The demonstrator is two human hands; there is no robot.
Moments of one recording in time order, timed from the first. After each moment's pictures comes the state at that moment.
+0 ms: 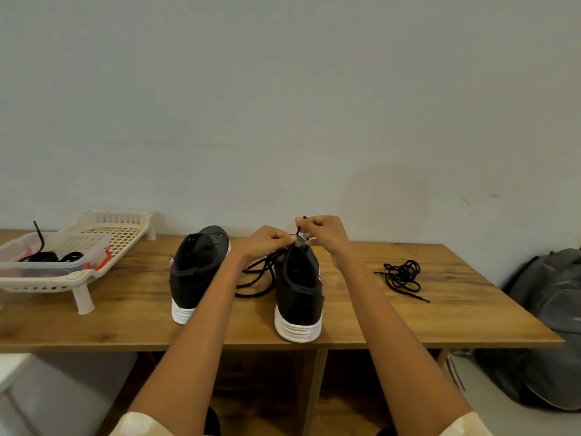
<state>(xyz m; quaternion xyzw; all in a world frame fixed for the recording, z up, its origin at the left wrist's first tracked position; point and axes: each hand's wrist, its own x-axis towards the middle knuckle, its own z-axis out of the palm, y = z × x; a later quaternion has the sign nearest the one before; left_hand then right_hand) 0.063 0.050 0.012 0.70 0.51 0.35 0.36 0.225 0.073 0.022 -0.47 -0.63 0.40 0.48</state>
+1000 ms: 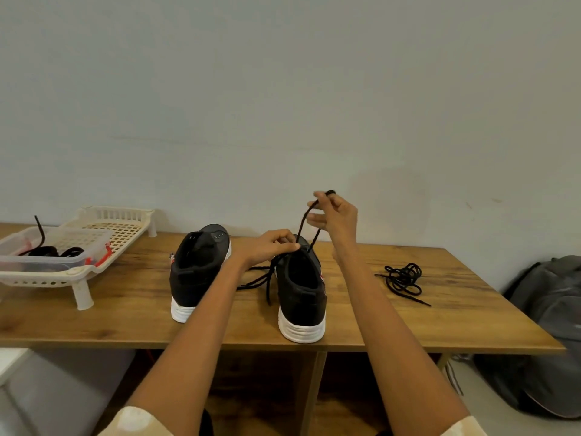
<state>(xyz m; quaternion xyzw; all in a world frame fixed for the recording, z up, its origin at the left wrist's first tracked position) 0.058 0.057 0.001 0.73 0.49 0.32 0.36 0.220 0.061 0.047 -0.38 -0.51 0.43 0.64</state>
